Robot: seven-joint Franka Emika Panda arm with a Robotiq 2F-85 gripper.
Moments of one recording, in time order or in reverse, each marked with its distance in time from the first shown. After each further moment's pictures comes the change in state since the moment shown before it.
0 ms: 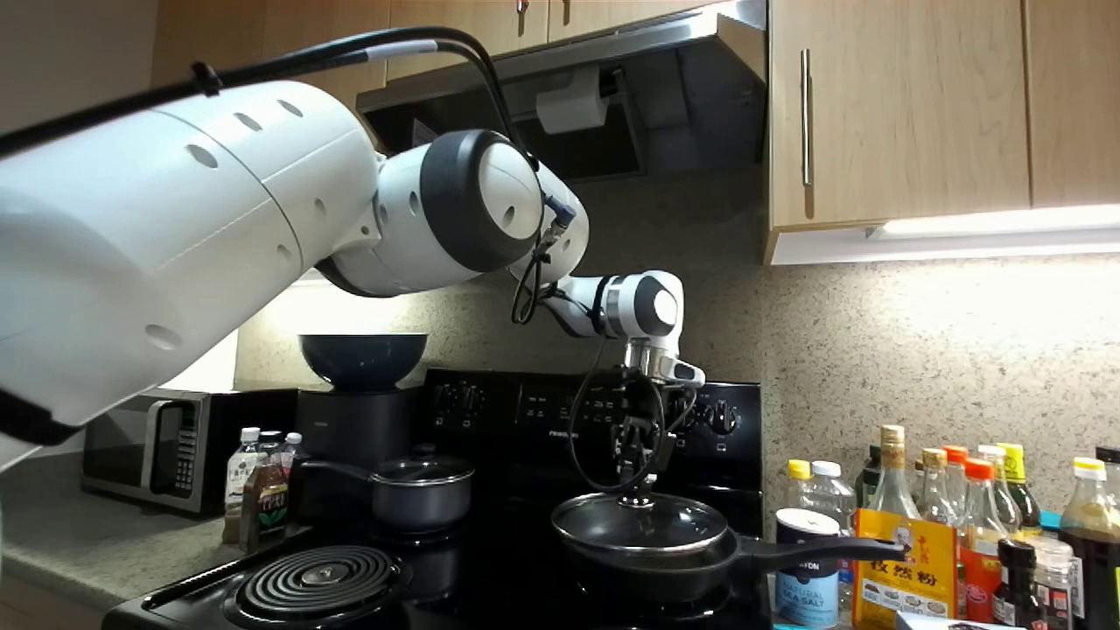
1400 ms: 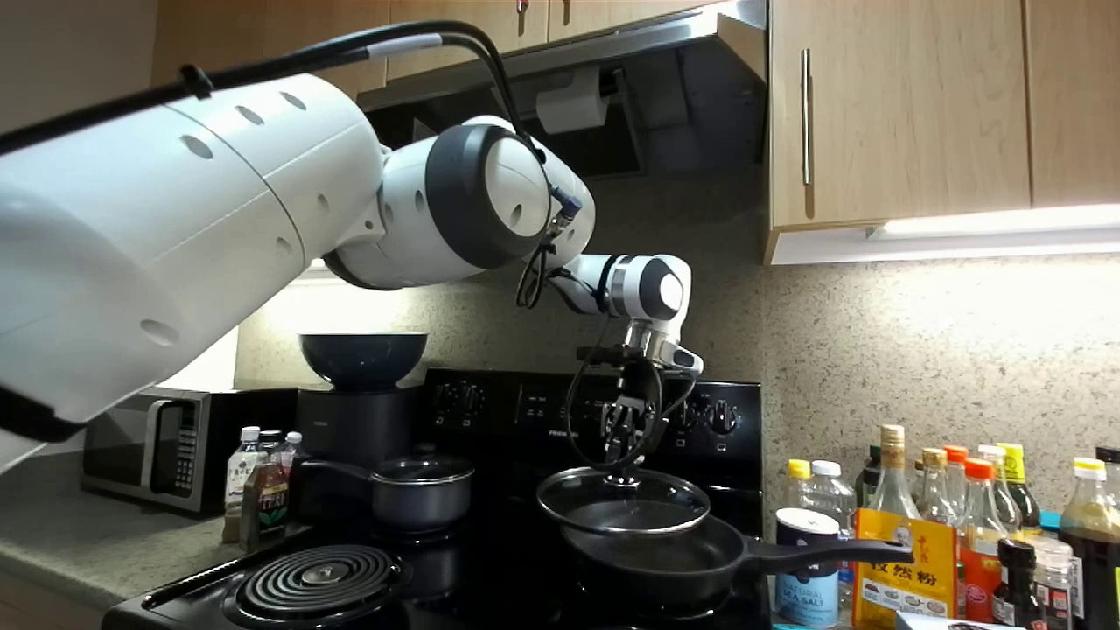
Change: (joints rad) arm -0.043 -0.017 0.048 0.048 0.072 -0.090 -0.047
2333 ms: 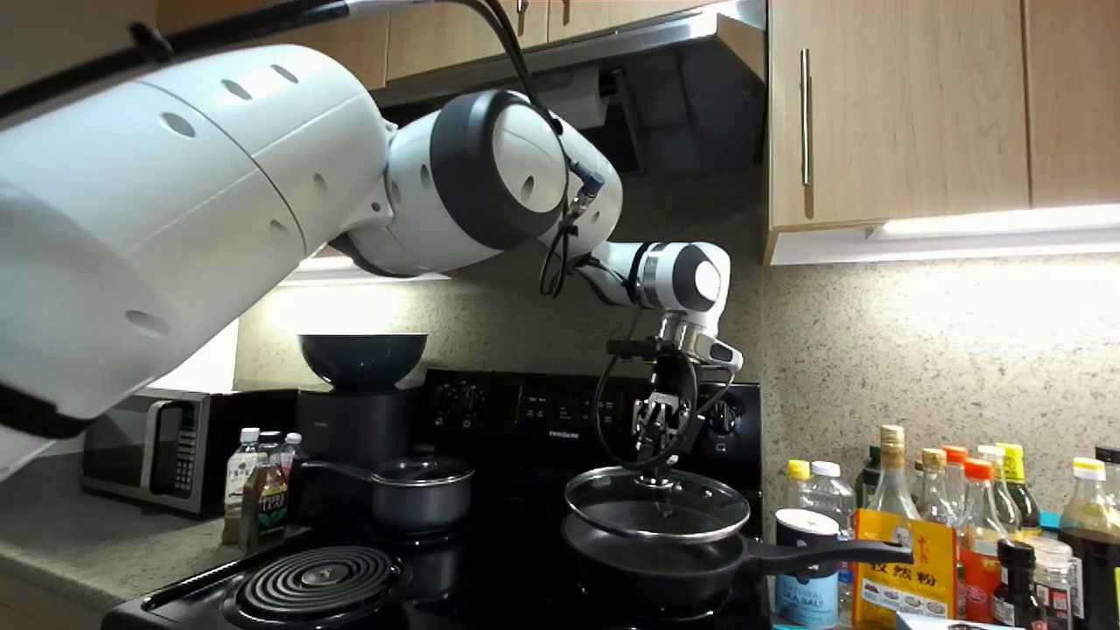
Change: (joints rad) arm -0.089 -0.035 0.007 -0.033 0.002 -0.009 -0.009
